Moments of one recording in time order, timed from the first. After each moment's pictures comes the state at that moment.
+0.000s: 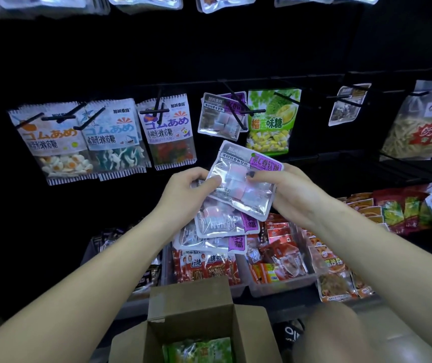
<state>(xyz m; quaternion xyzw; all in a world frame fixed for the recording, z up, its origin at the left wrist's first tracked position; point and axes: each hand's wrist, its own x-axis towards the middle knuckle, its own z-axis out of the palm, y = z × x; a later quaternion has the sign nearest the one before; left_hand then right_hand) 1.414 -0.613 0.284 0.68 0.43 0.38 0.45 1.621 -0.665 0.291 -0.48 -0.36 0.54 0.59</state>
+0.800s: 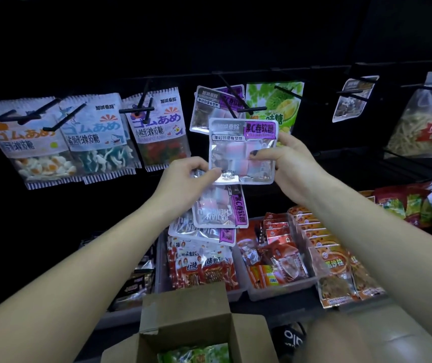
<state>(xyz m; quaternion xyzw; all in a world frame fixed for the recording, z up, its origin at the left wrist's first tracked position) 1.433 -0.560 0.282 0.75 0.43 0.34 0.37 1.646 -0.611 0.305 -0.52 -0.40 0.44 0.62</state>
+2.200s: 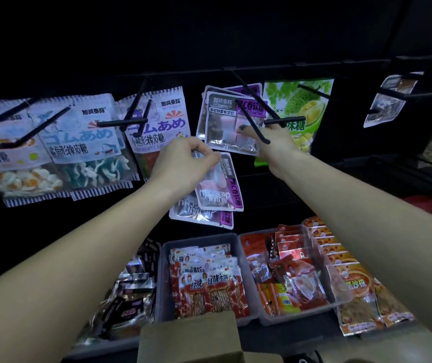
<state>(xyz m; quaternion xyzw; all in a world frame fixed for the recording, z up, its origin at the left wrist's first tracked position) 1.452 -0.475 0.300 0.75 0.48 0.34 0.29 1.649 -0.465 0.297 -0.59 -0.40 0.36 0.61</state>
